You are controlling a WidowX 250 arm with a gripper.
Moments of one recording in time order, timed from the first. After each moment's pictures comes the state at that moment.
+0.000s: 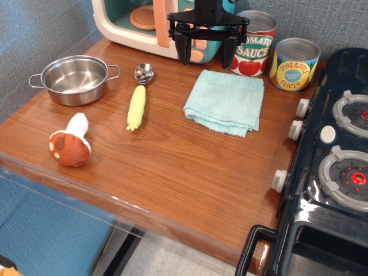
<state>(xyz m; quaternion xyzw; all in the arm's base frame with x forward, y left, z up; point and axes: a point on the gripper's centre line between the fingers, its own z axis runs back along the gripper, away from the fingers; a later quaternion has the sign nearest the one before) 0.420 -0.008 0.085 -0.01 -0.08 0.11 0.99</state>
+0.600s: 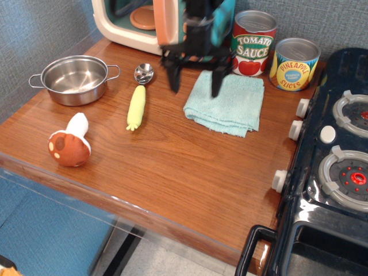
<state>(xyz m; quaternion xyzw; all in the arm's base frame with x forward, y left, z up) 0.396 0.019 0.036 0.00 -0.04 0.14 0.99</state>
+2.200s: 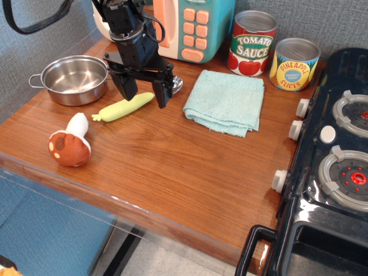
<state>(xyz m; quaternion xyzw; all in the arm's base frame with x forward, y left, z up) 0.353 0.062 0.047 -0.04 -0.12 -0.02 0.99</state>
